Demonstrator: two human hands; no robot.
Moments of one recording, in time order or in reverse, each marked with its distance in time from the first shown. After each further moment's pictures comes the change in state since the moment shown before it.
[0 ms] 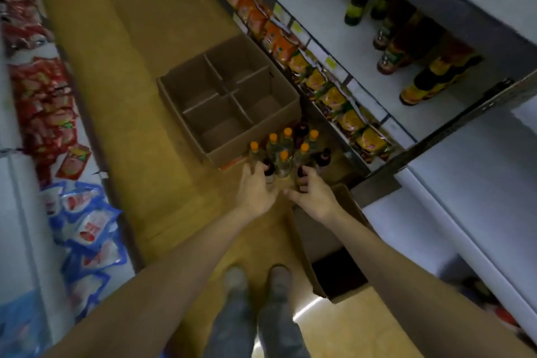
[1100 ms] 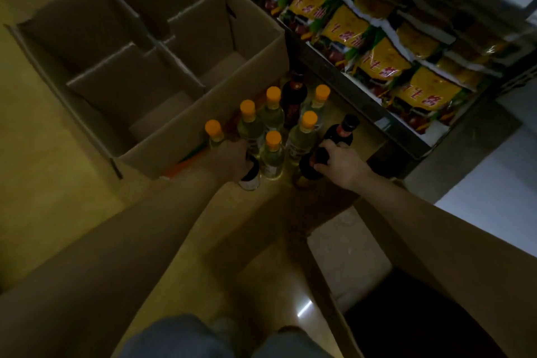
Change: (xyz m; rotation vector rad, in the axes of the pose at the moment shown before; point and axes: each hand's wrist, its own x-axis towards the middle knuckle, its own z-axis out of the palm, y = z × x) left_hand 0.341 -0.148 0.179 0.544 -0.205 0.199; right_hand 0.316 0.206 0.042 -0.501 0.073 0.082
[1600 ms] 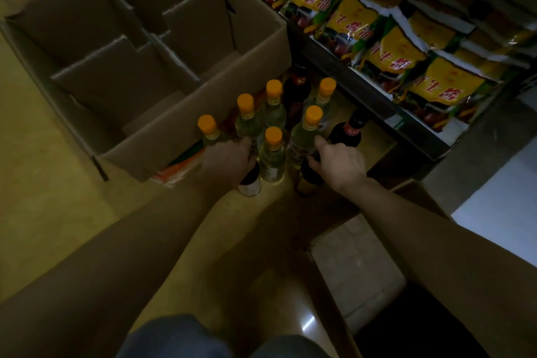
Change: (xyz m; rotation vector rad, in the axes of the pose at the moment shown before) left_hand 0.016 -0.002 0.034 0.333 0.334 0.069; right_hand 0.024 -0.001 0.030 -0.296 0.232 -0.117
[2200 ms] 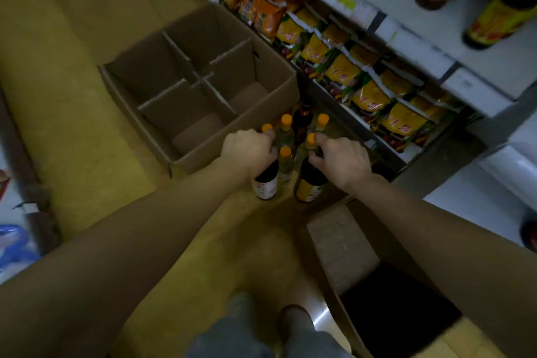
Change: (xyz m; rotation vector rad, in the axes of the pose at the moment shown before) left_hand -0.099 -0.006 -0.210 -0.053 -0.037 0.056; right_hand -0.112 -0.059 -0.171 0.024 0.057 -0.097
